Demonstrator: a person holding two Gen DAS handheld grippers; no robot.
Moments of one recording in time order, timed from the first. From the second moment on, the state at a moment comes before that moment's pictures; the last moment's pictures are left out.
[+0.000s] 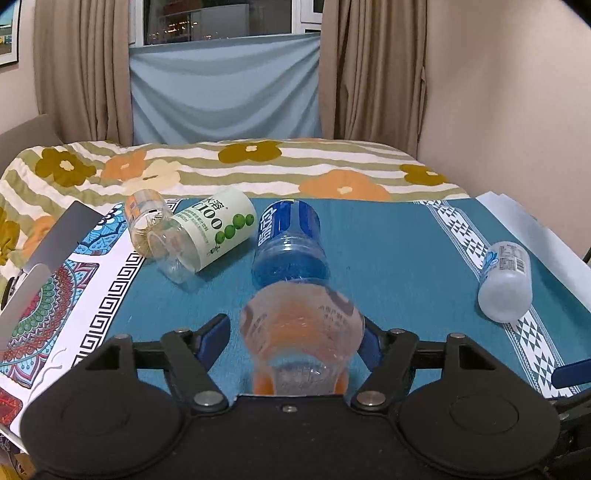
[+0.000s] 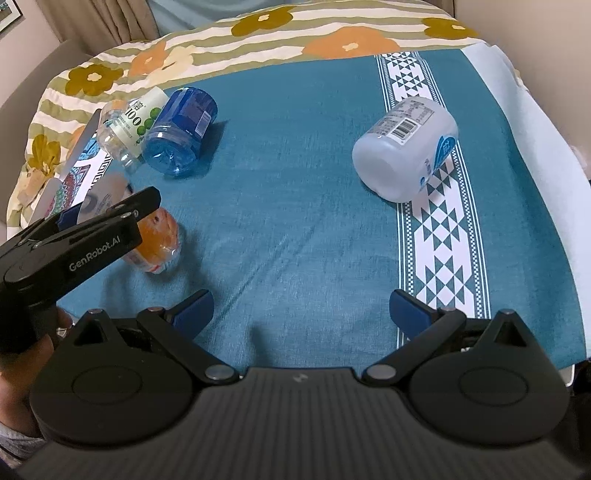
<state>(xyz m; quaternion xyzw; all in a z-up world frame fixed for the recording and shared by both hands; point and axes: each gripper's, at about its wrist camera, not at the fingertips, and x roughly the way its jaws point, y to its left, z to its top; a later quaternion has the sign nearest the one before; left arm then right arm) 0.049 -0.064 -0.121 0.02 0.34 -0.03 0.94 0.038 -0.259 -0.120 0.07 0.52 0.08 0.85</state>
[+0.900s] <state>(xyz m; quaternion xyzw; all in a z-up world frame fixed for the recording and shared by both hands) 0.022 -0.010 -0.007 -0.01 0.40 -0.03 0.91 0.013 -0.242 -0.028 0.04 0.46 0.03 0.89</state>
